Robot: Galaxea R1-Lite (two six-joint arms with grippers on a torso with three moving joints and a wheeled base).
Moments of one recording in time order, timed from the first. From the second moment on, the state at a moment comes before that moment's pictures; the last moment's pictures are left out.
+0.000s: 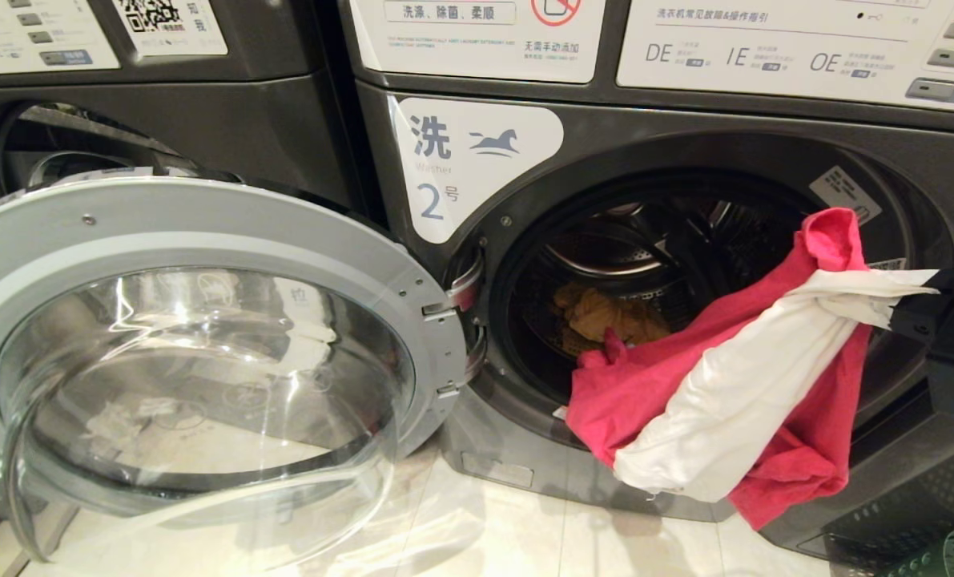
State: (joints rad) left arm 0.00 0.00 0.00 0.00 0.00 0.06; right arm 0.45 1.14 -1.00 0.10 -0.06 -0.53
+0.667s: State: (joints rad) left arm 0.00 0.00 0.00 0.00 0.00 0.06; right arm 0.45 1.14 -1.00 0.10 -0.05 -0.52
